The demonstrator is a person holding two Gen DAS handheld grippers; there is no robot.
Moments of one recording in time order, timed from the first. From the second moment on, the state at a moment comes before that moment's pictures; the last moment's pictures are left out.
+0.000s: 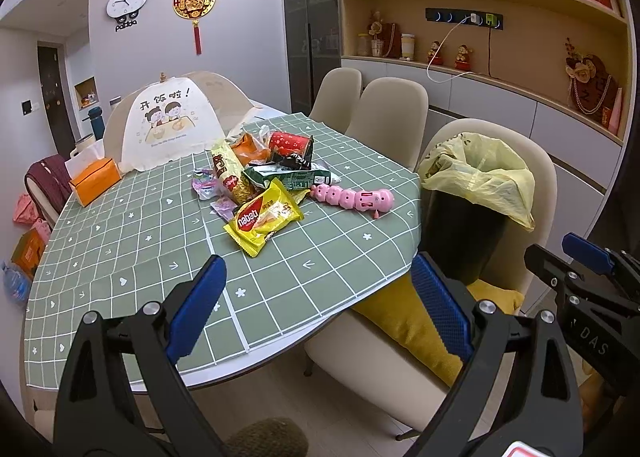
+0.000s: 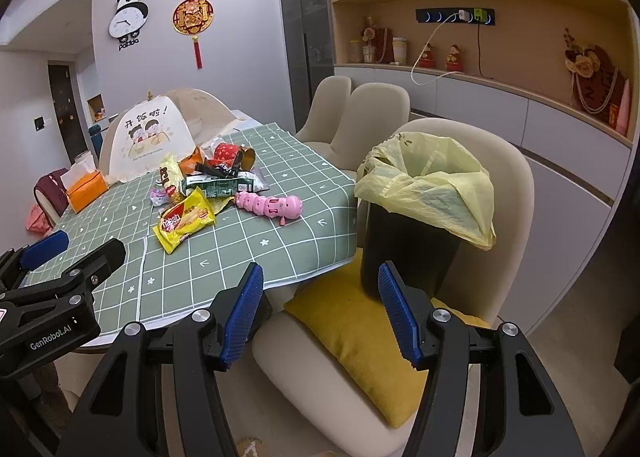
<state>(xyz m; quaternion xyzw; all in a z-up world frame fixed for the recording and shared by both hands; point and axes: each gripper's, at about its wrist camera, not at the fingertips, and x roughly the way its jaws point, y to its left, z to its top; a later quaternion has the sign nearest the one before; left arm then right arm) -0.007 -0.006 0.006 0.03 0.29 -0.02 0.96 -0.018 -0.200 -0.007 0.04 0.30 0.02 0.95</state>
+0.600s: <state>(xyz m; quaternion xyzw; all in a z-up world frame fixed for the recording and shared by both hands) -0.003 -0.007 0.001 0.03 0.29 -0.03 0.96 -0.016 -0.205 -0.009 0.05 0.30 0.01 0.95</state>
